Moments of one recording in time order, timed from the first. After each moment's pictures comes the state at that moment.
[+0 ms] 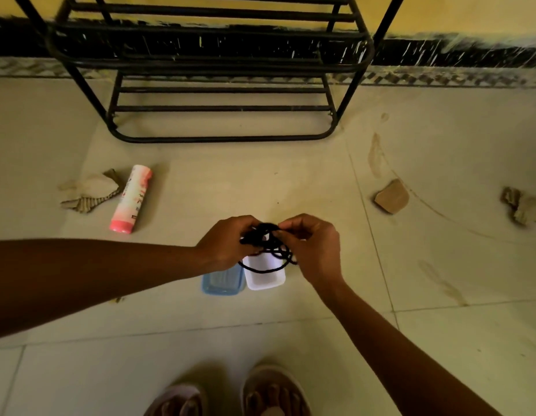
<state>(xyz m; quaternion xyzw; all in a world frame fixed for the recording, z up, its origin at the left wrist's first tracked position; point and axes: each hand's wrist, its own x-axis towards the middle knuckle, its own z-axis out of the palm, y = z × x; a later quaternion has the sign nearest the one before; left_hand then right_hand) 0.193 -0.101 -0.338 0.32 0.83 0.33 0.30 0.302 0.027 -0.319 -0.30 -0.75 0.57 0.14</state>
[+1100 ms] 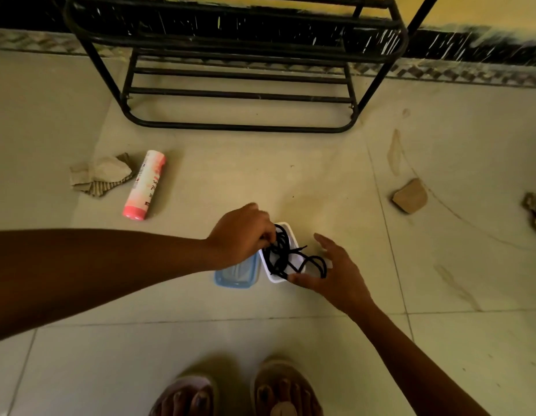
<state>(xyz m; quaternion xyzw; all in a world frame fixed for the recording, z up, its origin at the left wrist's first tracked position) 0.184 -0.106 -0.349 0.49 0.84 0.17 0.17 0.344 0.038 -0.358 -0.33 -0.84 0.43 -0.07</state>
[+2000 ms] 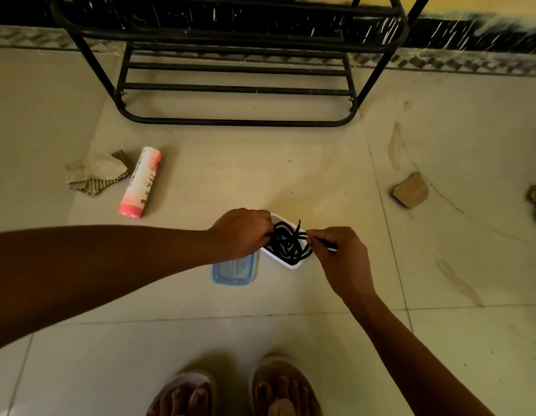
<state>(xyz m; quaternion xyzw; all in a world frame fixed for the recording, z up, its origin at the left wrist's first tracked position) 0.178 -0.096 -0.360 0.54 0.82 0.04 0.20 0.326 0.033 -0.331 -0.33 -0.83 0.44 0.08</state>
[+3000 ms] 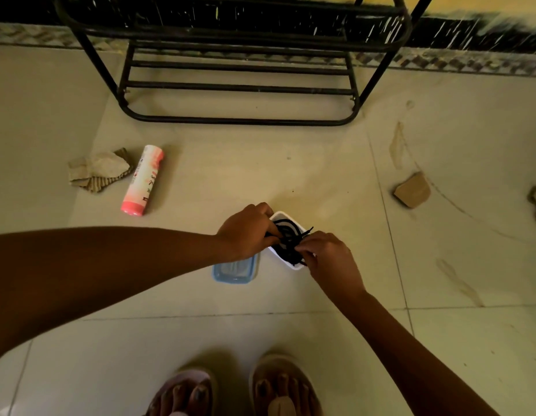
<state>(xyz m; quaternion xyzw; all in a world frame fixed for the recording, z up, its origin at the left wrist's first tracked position) 0.186 -0.094 -0.365 0.45 0.84 0.14 0.27 0.326 0.040 -0.375 -0.11 -0.96 0.24 0.06</state>
